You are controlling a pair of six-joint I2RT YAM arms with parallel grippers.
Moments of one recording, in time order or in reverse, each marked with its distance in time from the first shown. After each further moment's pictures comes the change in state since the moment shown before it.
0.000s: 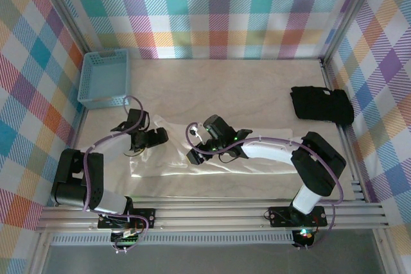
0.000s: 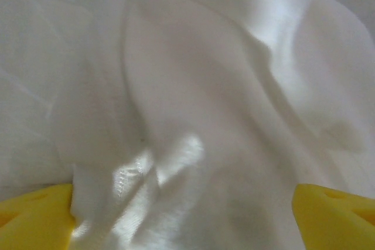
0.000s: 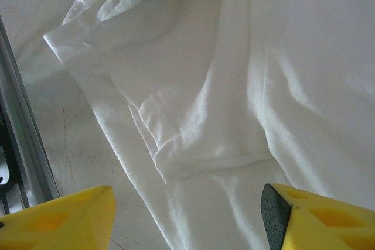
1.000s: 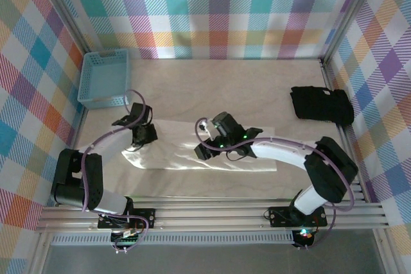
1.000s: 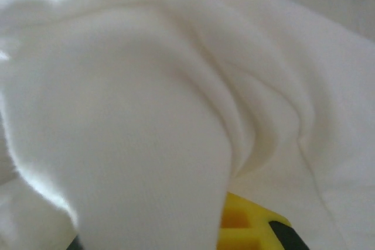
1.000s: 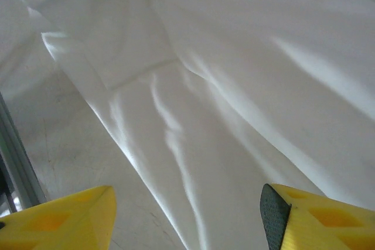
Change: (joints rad) left arm -0.005 -0.005 0.148 -0.197 -0.256 -0.011; right arm -0.077 -0.121 -0.050 -0.064 0.060 0.027
